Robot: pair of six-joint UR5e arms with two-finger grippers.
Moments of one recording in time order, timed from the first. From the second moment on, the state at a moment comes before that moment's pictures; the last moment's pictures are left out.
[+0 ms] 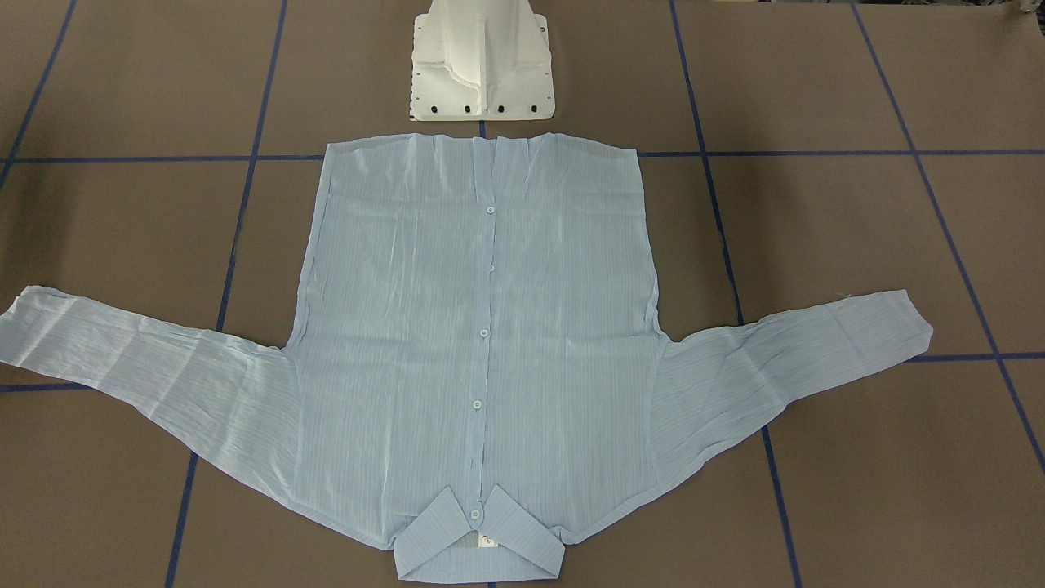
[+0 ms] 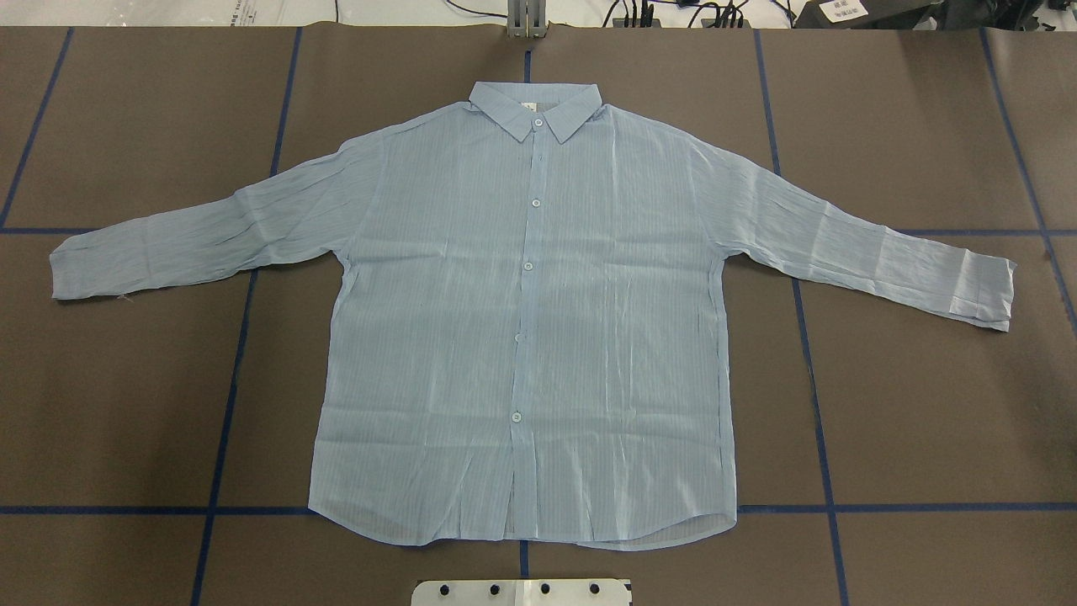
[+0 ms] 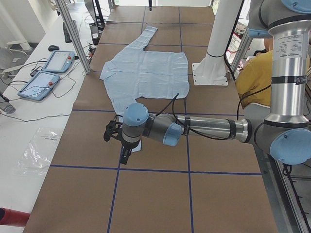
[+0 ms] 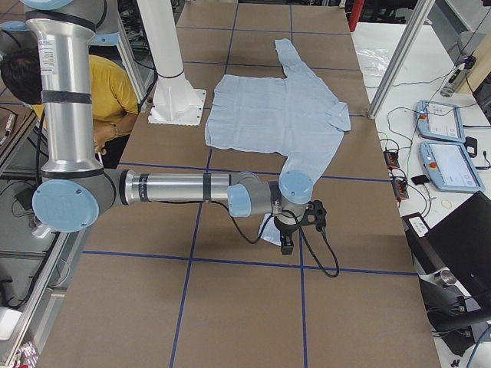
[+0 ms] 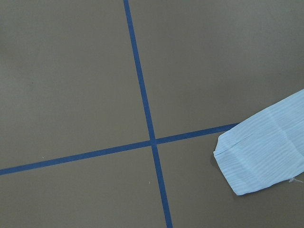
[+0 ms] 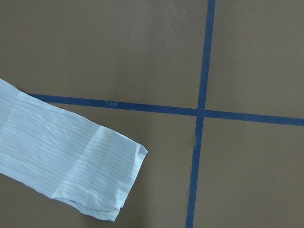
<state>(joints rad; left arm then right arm) -1.58 -1.51 -1.69 -1.84 -2.34 -0.05 1.46 -1.57 1.58 -1.42 2.37 0.10</state>
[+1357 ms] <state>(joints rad) -1.63 -1.51 -1.59 -1.96 -2.38 -0.05 1.42 -1.56 1.58 -1.40 2.37 0.15</state>
